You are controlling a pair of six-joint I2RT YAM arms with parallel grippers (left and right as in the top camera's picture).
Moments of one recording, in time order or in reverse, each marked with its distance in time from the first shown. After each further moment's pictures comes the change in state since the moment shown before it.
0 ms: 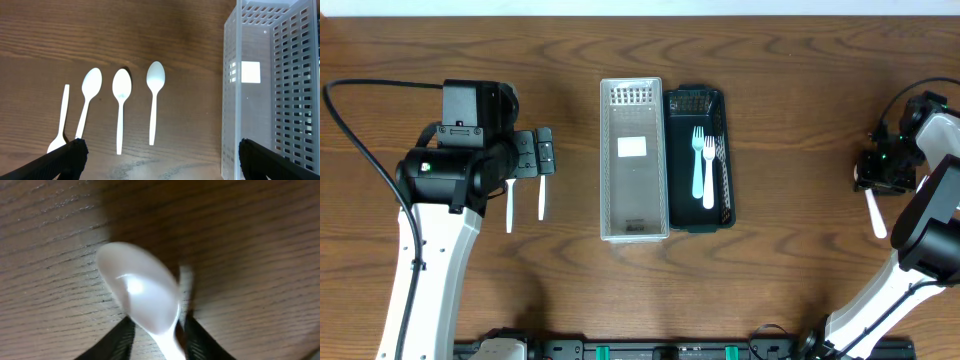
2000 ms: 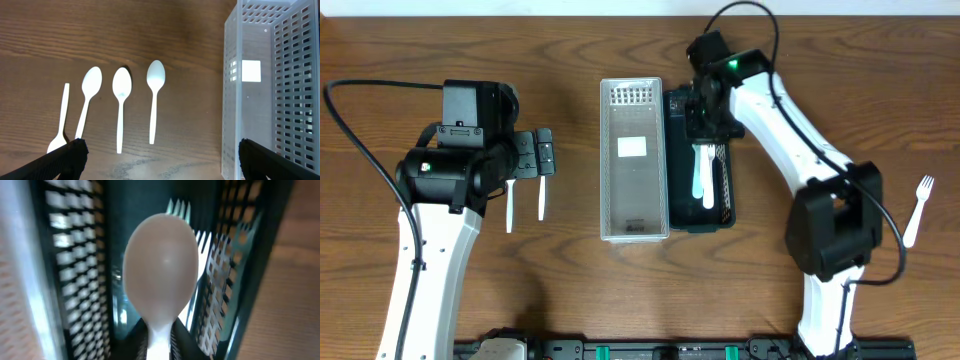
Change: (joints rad) left arm 0.000 0.000 0.000 -0.005 0.000 0.000; right arm 0.850 0.005 0.361 -0.175 -0.082 0.554
